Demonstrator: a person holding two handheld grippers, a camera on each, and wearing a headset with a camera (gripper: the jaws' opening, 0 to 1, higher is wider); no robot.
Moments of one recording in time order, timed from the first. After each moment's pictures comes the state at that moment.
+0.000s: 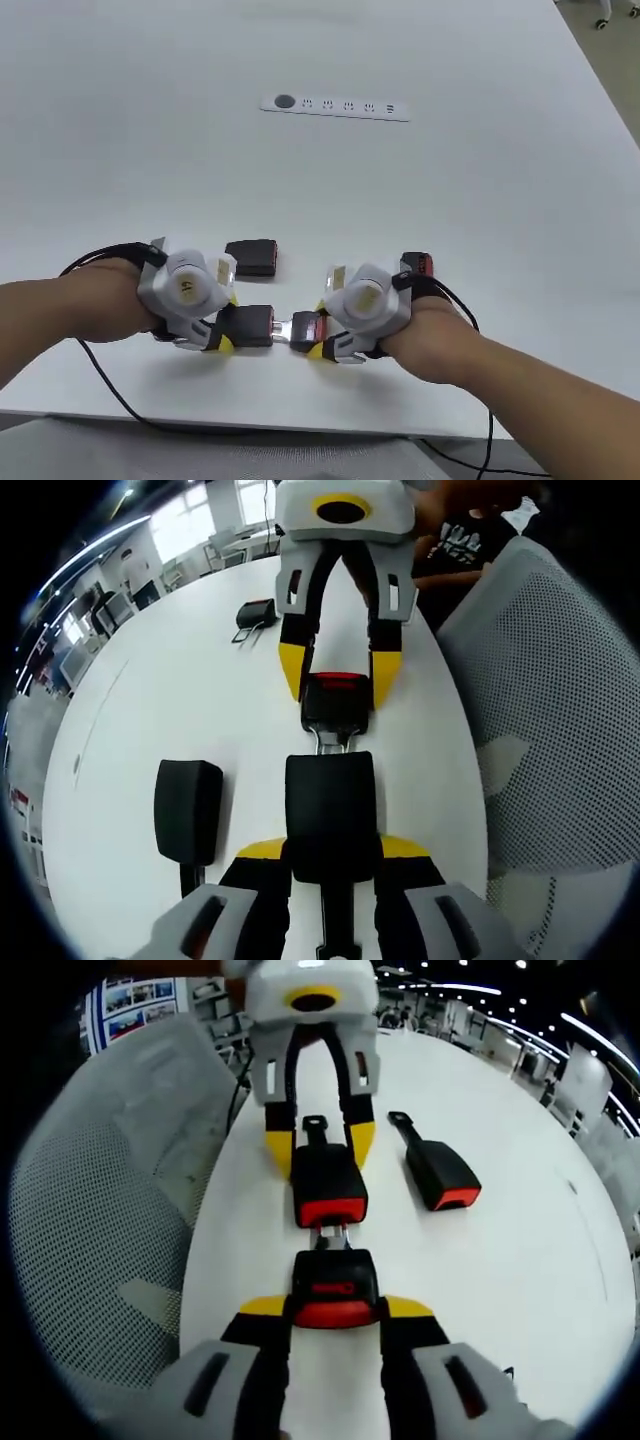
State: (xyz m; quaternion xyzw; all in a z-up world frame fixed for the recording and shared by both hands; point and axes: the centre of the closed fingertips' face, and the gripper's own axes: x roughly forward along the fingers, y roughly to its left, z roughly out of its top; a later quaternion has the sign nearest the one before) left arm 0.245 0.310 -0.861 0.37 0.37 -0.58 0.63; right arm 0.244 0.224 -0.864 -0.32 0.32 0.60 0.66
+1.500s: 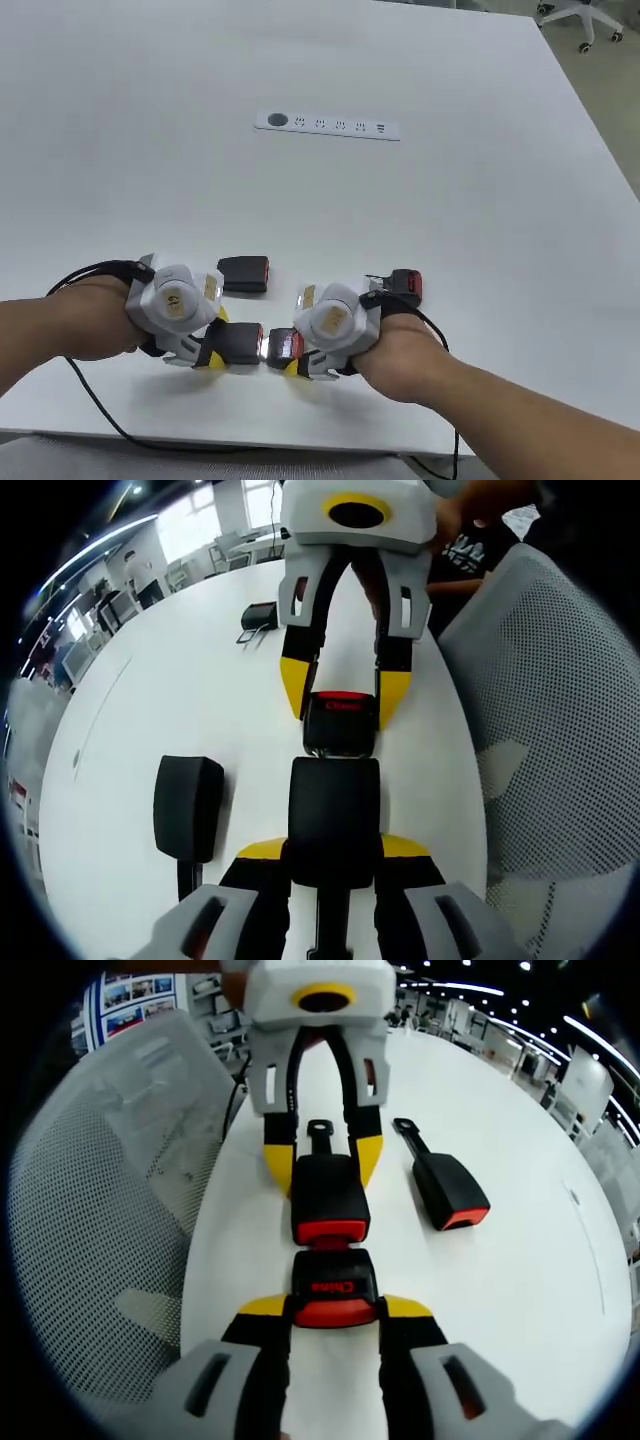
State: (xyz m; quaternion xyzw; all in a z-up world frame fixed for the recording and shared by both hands) left arm 0.246 0.309 -0.862 0.35 0.36 -0.58 0.64; right arm 0.244 0.241 -0.864 -0.33 0.32 0.60 0.65
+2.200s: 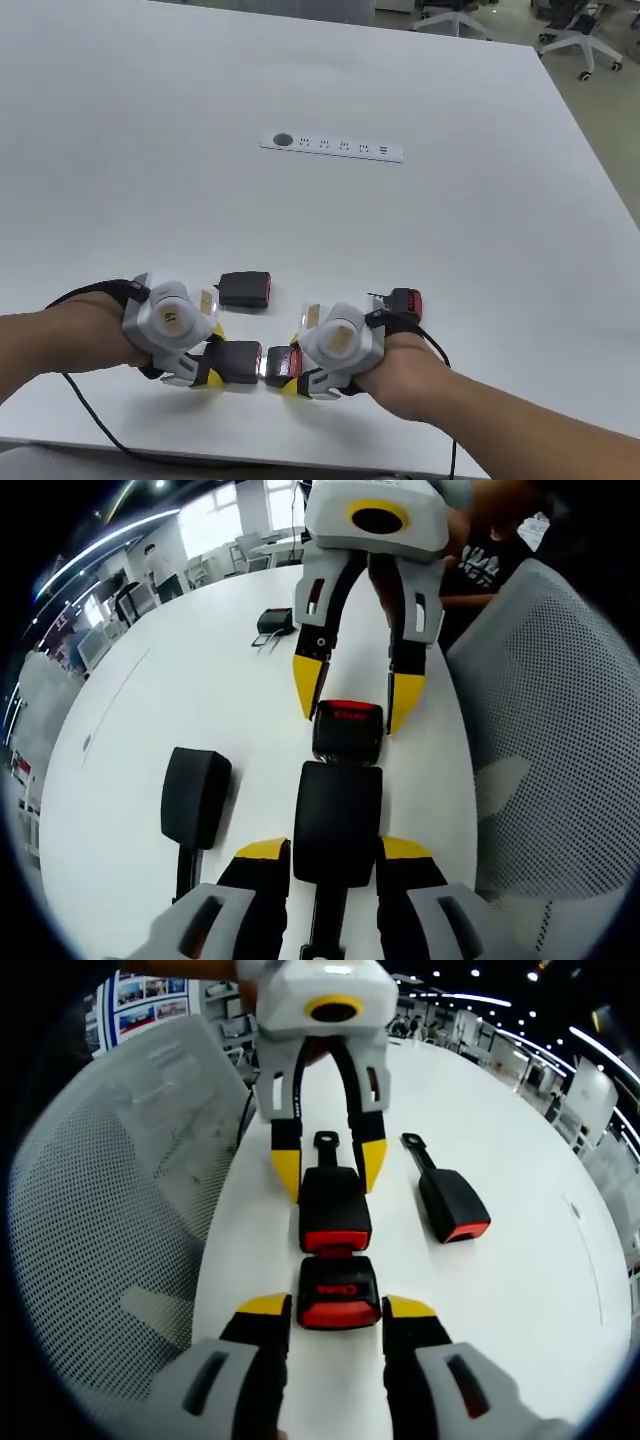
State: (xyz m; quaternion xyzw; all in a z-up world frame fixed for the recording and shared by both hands) left arm 0.241 0.311 -0.849 0.33 0.36 -0.56 0.67; right arm 0.236 0.243 -0.849 -0.33 0.30 0.62 0.65
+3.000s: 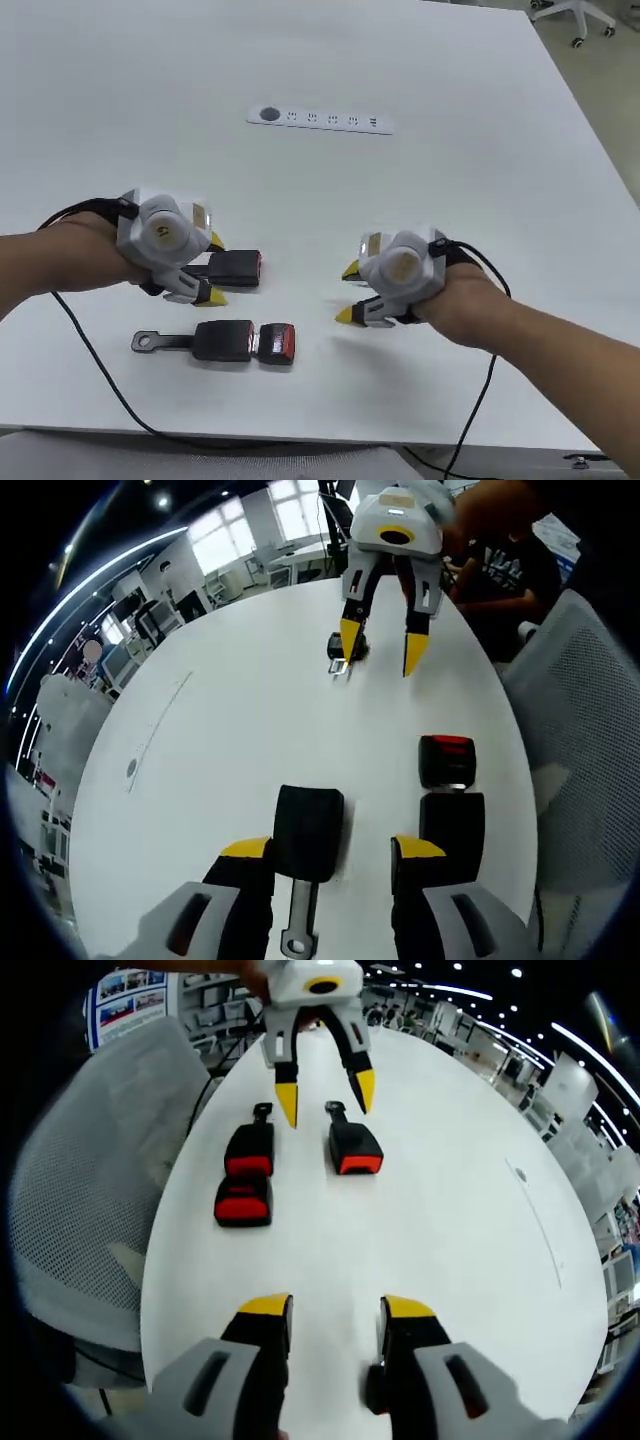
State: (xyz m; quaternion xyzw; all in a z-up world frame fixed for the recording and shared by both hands) left arm 0.325 0.305 -0.816 0.37 0.32 -0.52 0.70; right arm 0.312 0.146 -0.833 -0.37 0.31 0.55 0.68
